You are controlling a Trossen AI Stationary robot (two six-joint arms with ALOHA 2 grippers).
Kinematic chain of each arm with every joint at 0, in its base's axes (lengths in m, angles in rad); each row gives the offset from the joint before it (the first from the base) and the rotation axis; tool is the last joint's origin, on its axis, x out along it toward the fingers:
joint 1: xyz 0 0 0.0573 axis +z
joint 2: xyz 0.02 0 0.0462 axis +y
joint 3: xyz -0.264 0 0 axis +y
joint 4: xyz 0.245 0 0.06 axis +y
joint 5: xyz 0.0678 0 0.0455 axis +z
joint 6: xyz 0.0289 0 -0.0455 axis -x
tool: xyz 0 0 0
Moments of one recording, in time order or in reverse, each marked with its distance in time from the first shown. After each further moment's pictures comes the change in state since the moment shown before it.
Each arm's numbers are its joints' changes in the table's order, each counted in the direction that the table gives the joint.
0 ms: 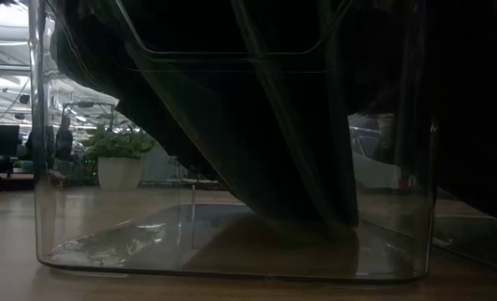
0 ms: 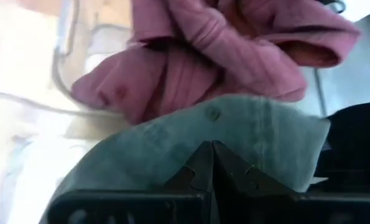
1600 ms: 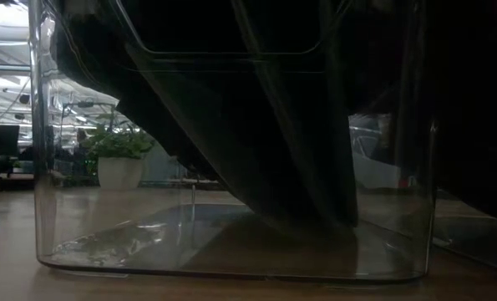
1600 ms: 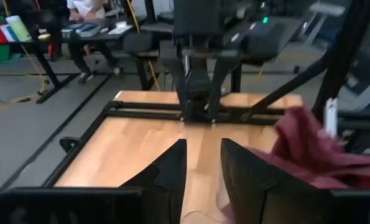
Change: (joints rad) left arm -0.194 -0.385 0.000 -0.022 0.886 -0.330; right arm -0.118 0.000 0.000 0.039 -0.121 0.047
